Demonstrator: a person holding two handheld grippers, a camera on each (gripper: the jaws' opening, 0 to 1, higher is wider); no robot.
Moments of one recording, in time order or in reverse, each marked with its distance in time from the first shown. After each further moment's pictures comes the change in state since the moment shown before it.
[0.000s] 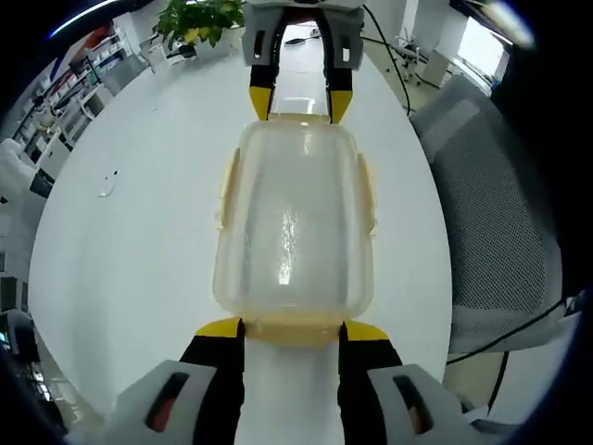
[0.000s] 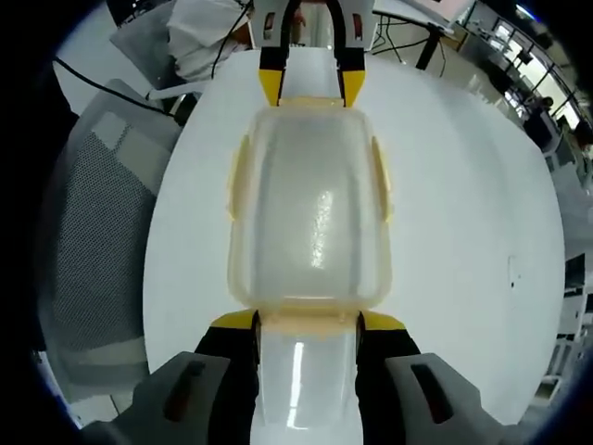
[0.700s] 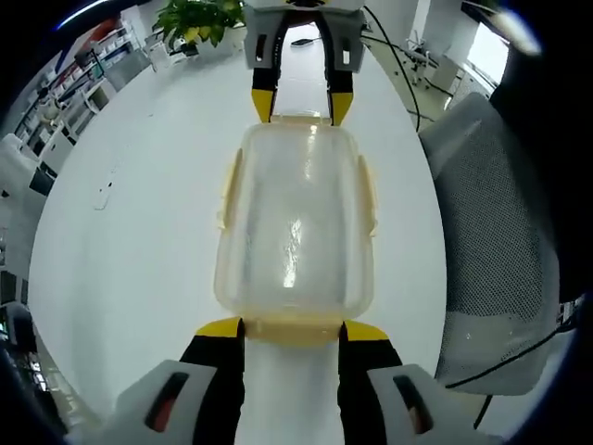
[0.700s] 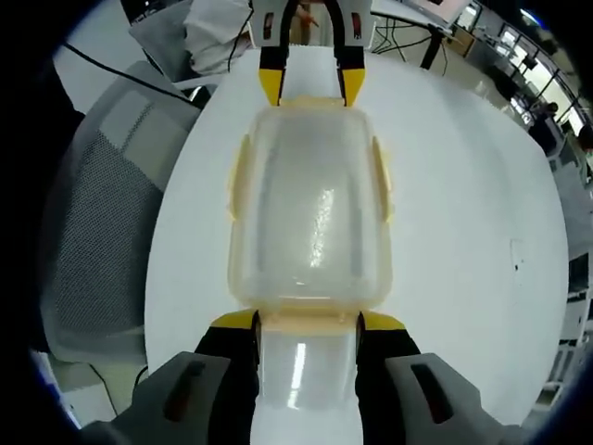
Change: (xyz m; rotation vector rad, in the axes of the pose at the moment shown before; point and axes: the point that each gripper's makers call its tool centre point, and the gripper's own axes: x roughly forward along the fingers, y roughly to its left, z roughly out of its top) left arm 0.012 -0.012 0.045 -0.043 0.014 0.012; right arm -0.012 0.006 -0.044 -0.029 -0.027 0.027
